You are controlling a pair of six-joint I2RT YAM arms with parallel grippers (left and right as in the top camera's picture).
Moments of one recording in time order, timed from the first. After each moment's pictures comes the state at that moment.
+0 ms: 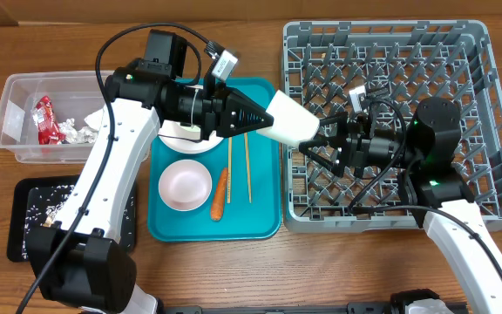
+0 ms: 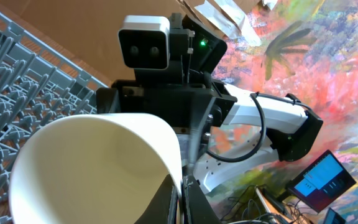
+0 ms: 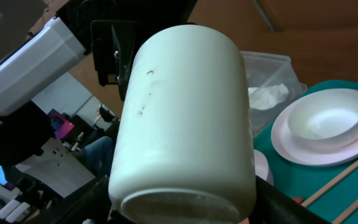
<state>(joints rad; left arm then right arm) -0.21 1.73 1.60 -1.05 1.56 0.43 0.14 1.23 0.81 0.25 -1.24 0.52</state>
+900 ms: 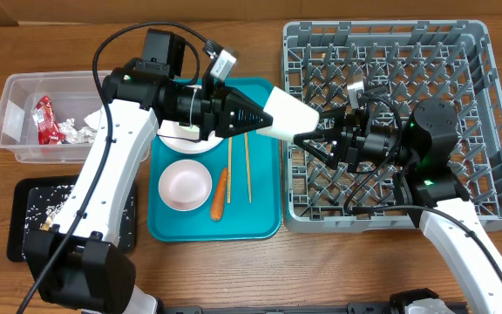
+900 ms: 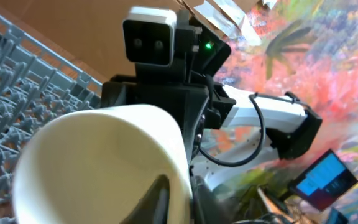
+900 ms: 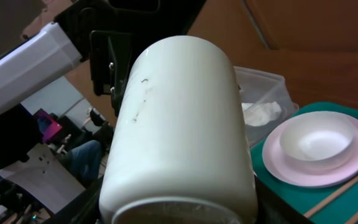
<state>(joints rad) -0.21 1.72 1.60 -1.05 1.56 0.42 0.17 1.24 0.81 0.35 -1.17 0.53</state>
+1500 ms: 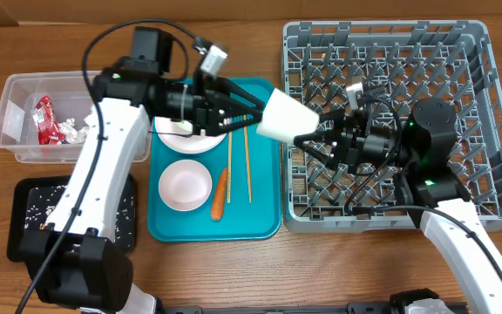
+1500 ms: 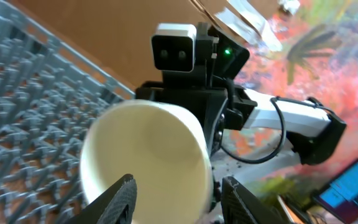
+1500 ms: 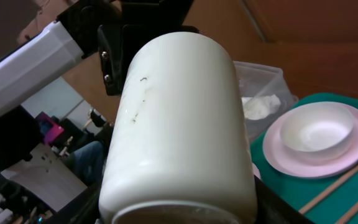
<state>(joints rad) -0.14 1.73 1.60 -1.02 1.52 0.42 0.15 1.24 0.81 0.27 -1.16 0.52</state>
